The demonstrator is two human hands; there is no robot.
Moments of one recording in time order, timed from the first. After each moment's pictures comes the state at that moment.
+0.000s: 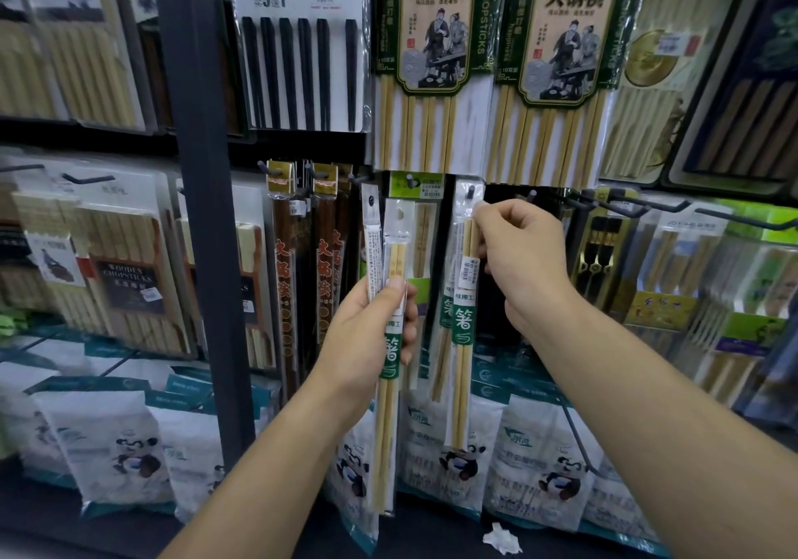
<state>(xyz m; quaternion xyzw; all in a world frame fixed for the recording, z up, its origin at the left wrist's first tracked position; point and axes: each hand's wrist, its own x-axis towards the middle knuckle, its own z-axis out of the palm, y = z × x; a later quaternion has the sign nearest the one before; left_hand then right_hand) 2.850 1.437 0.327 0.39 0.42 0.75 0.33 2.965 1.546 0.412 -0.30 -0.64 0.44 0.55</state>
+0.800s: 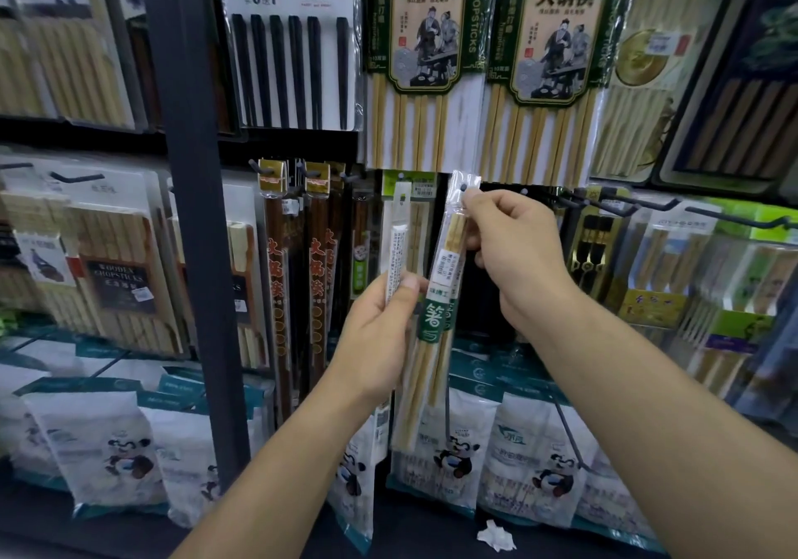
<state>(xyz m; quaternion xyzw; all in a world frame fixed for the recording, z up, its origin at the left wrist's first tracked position) 2.870 1.444 0.333 0.46 0.48 0.70 0.24 2.968 1.537 0.421 -0.28 -0.65 0.46 0.54</state>
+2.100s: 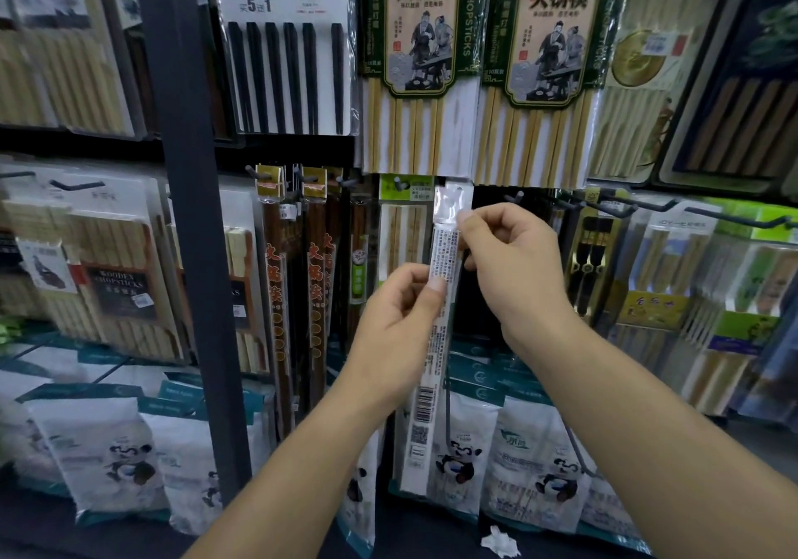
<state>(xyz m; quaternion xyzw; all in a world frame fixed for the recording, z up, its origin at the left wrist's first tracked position) 2.884 1.451 0.343 0.52 0.47 0.69 0.18 2.978 1.530 0.405 -0.24 -0.68 0.39 0.57</state>
